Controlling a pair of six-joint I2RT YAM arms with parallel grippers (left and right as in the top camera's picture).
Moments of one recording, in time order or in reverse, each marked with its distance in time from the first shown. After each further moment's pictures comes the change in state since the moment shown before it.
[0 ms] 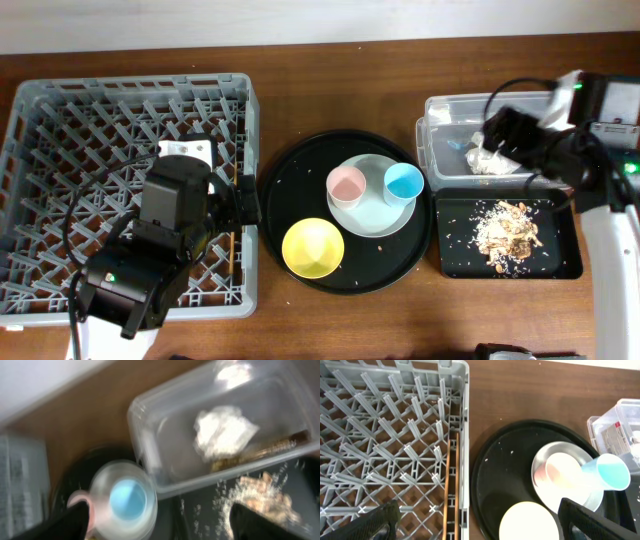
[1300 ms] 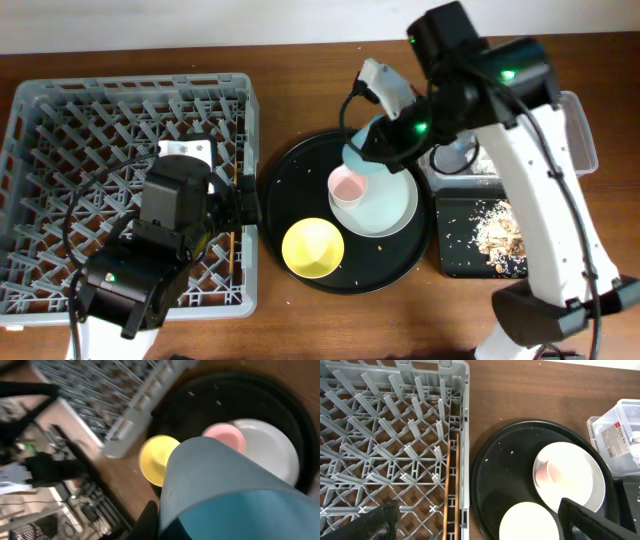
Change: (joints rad) left arm 0.001 0.000 0.000 0.000 0.000 0.000; right arm 0.480 0.500 0.787 -0.611 -0.348 -0.503
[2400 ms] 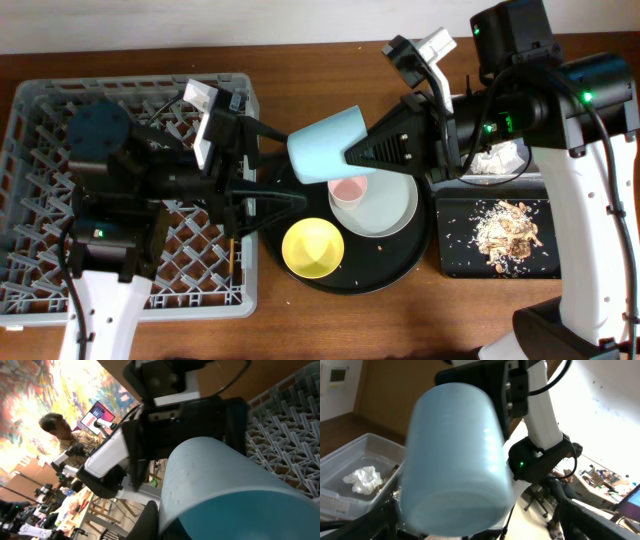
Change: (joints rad) left arm 0.229 0.129 0.024 0.853 1.611 -0.137; right arm -0.095 -0.116 -0.002 0.028 -0.891 -0.157
